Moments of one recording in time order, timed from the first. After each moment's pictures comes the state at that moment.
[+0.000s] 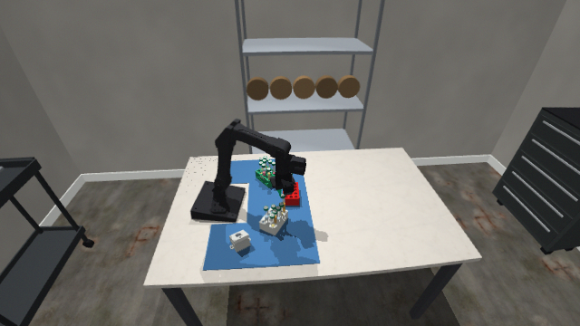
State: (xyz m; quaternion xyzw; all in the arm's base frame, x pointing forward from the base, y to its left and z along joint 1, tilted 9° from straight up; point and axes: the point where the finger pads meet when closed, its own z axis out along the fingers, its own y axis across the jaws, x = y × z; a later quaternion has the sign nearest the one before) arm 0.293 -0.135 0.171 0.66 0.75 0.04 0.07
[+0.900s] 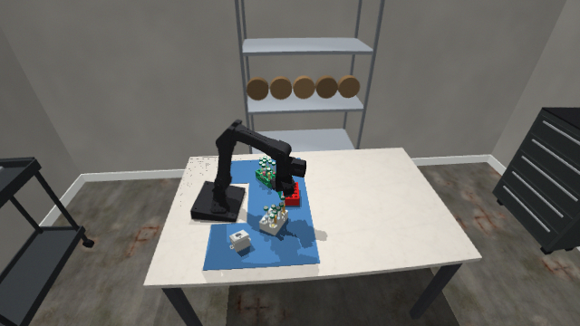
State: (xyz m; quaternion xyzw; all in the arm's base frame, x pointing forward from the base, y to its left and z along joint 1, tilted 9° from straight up) arm 0.294 -0.135 0.159 0.66 0.75 0.03 0.06
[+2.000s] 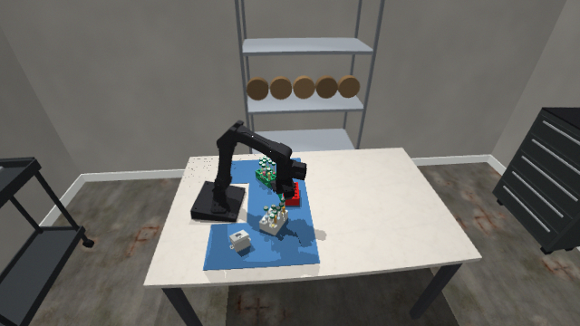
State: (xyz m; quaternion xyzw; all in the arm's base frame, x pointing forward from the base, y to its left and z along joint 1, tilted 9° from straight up) arm 0.298 -0.136 0.145 0.66 0.75 0.03 0.06
